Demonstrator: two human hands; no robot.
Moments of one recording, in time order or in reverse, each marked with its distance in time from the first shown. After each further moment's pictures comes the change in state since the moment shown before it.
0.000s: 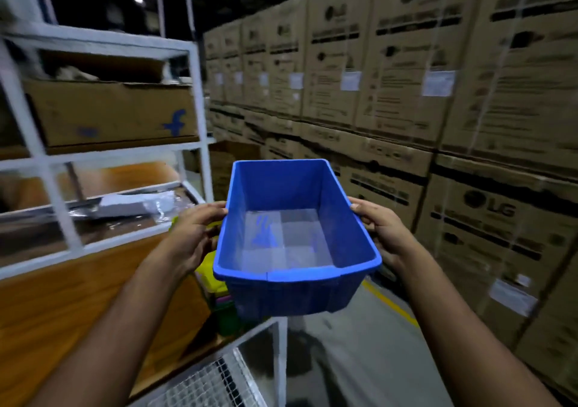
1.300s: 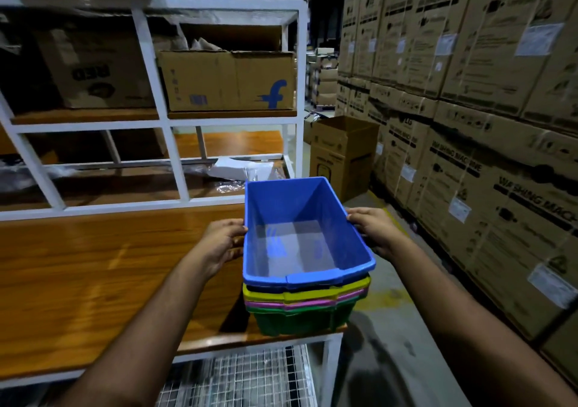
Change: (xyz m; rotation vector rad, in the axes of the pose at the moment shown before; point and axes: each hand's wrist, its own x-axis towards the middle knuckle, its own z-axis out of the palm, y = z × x) left_hand 0.058 -0.070 -0.077 0.102 0.550 -0.161; right_hand 0.215 0.110 0.079 -0.356 -0.337 0.206
